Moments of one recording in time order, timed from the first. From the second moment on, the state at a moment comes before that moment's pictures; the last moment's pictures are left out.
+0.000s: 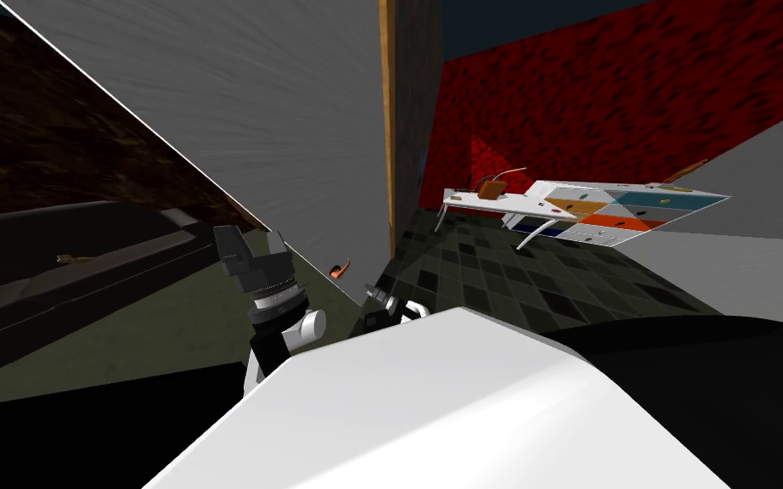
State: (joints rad) arm -0.02 -0.11 0.85 -0.97 0.02 -0.75 -0.12
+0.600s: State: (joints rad) arm -0.06 -0.11 0.91 -0.89 0.02 -0.75 -0.13
